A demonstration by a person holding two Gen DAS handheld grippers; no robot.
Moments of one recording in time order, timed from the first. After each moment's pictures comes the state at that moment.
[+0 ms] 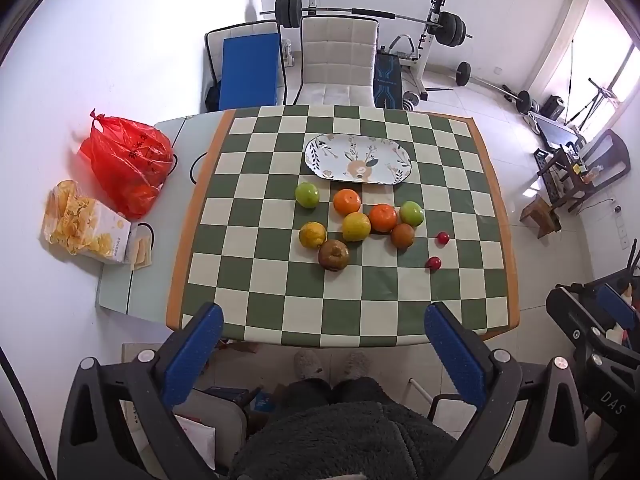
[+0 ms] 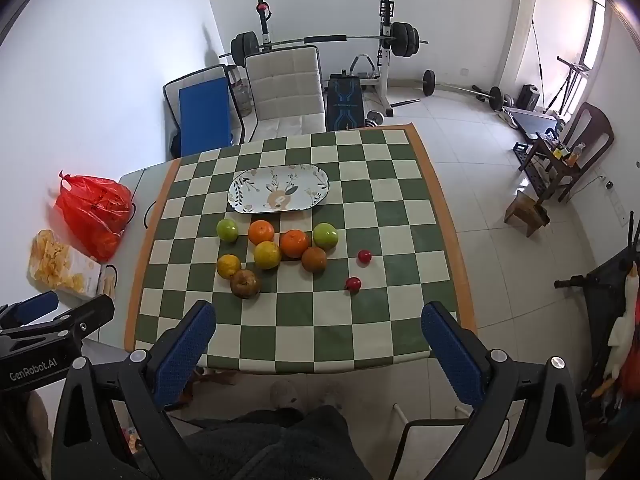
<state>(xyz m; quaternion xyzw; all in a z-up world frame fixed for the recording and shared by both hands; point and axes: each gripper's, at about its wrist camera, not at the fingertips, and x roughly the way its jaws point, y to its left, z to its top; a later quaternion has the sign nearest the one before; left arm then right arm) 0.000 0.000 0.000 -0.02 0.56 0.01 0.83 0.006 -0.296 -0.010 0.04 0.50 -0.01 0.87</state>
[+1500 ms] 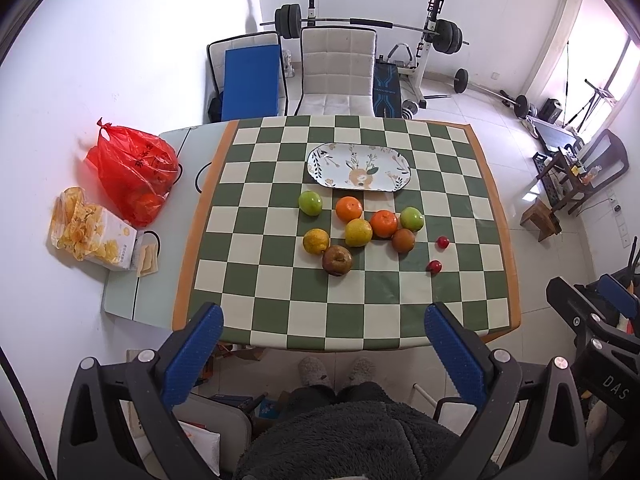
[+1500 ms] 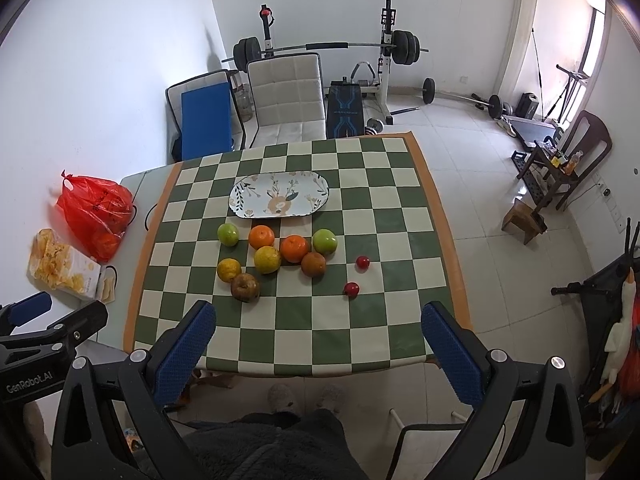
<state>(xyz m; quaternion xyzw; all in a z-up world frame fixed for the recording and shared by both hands) 0.002 0.007 0.013 -0.01 0.55 0.02 0.84 0.001 -0.294 -0.003 0.04 0.49 -0.01 0.87</state>
